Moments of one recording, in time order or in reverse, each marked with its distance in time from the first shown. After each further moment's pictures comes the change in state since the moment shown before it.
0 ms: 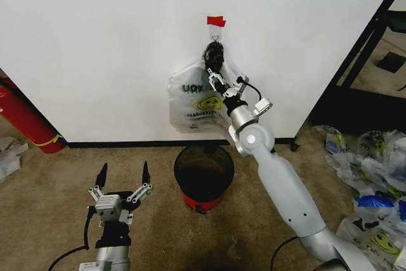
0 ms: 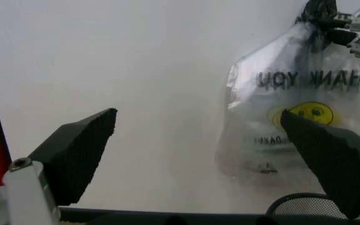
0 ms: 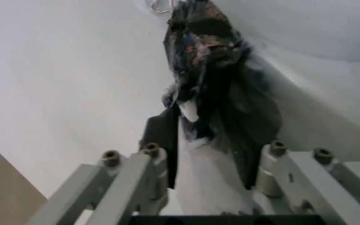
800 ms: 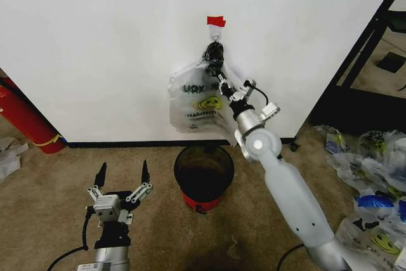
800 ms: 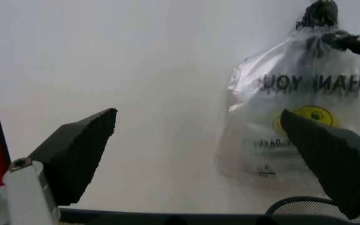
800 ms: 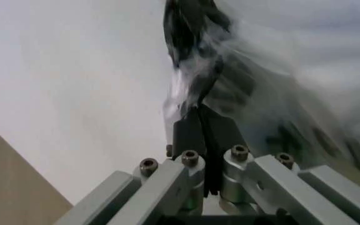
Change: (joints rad) left arm 0.004 -0.001 0.003 -0.007 -0.008 -0.005 0.000; right arm -0.142 -0.046 0.021 0.124 -0.039 -0.004 0.002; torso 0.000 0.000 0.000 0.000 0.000
